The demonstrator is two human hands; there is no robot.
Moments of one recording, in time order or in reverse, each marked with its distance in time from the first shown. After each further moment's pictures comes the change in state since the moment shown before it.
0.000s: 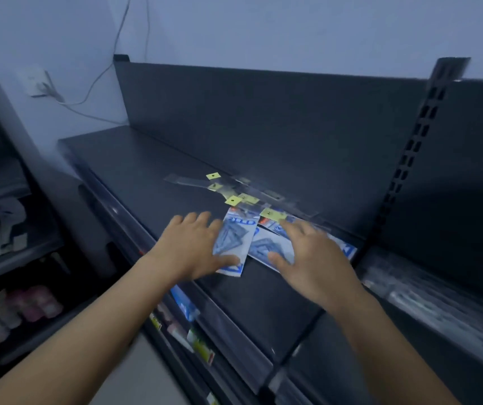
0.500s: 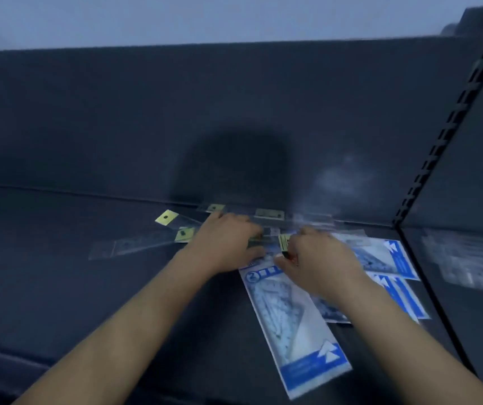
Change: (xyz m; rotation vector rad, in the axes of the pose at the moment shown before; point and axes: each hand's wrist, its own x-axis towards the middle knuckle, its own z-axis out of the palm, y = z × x) left_hand 0.220 -0.049 0.033 -0.111 0.047 0.783; right_hand 0.139 -0.046 0.067 -0.258 -0.019 0.584
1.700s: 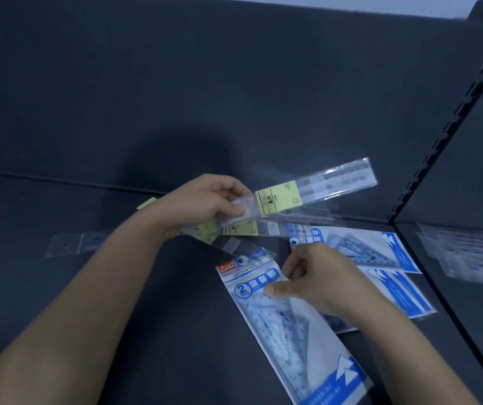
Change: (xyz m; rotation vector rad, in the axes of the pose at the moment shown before) left_hand 0.004 -0.049 -0.009 -1.231 0.013 0.007; right_hand -0.019 -0.016 0.009 0.397 -0.133 0.283
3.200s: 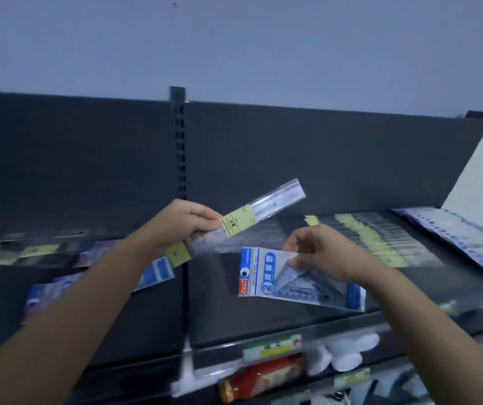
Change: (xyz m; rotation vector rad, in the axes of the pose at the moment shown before) left_hand 0.023 0.167 0.281 -0.013 -0.110 0.149; right_hand -0.175 0.279 -0.216 0.134 0.187 -0.117
